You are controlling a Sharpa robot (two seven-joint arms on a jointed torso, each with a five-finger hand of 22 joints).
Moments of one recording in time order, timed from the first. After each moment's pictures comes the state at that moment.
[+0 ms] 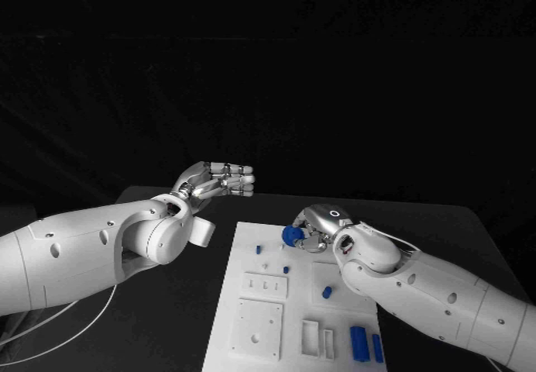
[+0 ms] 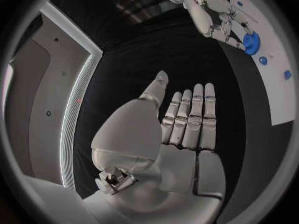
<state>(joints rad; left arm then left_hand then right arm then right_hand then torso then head) 1.47 -0.84 -0.19 1.48 -0.06 -0.30 0.43 1.39 0.02 0.02 -0.16 0.06 0.94 0.17 0.07 0.06 0.99 0.17 0.06 0.06 1.07 0.15 0.06 0.07 0.07 0.86 0.13 0.36 0.07 1.06 -0.51 0.21 1.25 -1.90 -0.31 -0.25 1.16 -0.12 0.39 -0.16 0.42 1.11 0.09 0.06 0.07 1.36 -0.01 1.18 1.31 1.46 -0.07 1.12 1.10 0.08 1.47 -0.09 0.65 1.31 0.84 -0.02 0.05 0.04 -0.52</state>
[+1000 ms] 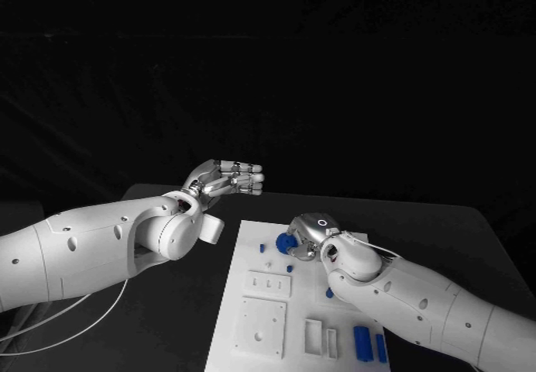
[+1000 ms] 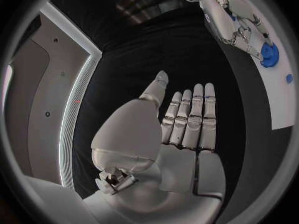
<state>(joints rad) 1.47 -0.81 -0.19 1.46 -0.06 -0.30 0.43 1.38 0.02 0.02 -0.16 0.06 0.94 0.17 0.07 0.06 0.99 0.17 0.06 0.06 1.07 0.15 0.06 0.07 0.07 0.86 0.13 0.36 0.07 1.05 -0.39 0.15 1.12 -1.95 -0.33 -0.28 1.17 -0.13 0.37 -0.15 0.36 1.13 0.09 0.06 0.07 1.36 -0.01 1.18 1.31 1.46 -0.07 1.11 1.09 0.08 1.47 -0.09 0.64 1.31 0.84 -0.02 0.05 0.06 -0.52</state>
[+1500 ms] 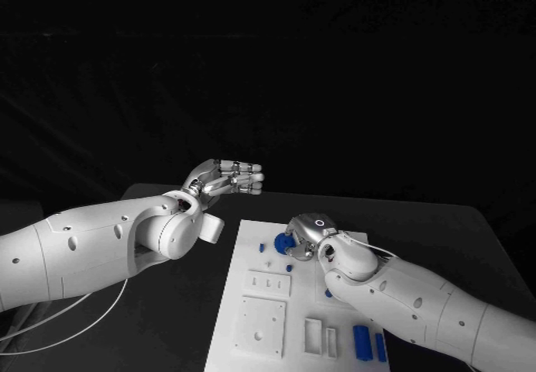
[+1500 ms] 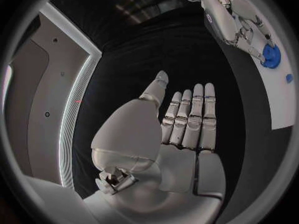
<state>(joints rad) 1.47 -0.80 -0.19 1.45 -0.06 -0.30 0.42 1.38 0.02 0.02 -0.16 0.06 0.94 0.17 0.07 0.06 0.99 0.17 0.06 0.06 1.07 0.15 0.06 0.07 0.07 0.86 0.13 0.36 0.07 1.05 -0.37 0.15 1.09 -1.95 -0.34 -0.28 1.18 -0.13 0.36 -0.14 0.34 1.13 0.09 0.06 0.07 1.36 0.00 1.17 1.31 1.46 -0.07 1.10 1.09 0.08 1.47 -0.09 0.63 1.31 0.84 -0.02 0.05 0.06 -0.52</state>
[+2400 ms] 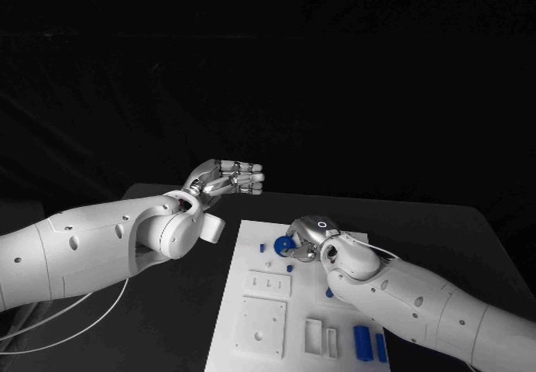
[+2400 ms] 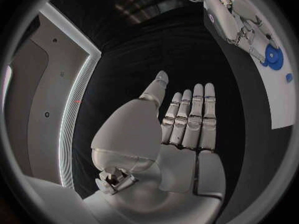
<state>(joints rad) 1.47 -0.80 -0.19 1.45 -0.06 -0.31 0.42 1.38 0.02 0.02 -0.16 0.06 0.92 0.17 0.06 0.06 0.99 0.17 0.06 0.06 1.07 0.15 0.06 0.07 0.07 0.86 0.13 0.36 0.07 1.05 -0.37 0.14 1.07 -1.91 -0.33 -0.25 1.15 -0.14 0.22 0.06 0.17 1.02 0.10 0.06 0.06 1.33 0.01 1.15 1.30 1.46 -0.07 1.09 1.08 0.08 1.47 -0.09 0.60 1.31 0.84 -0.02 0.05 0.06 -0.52</state>
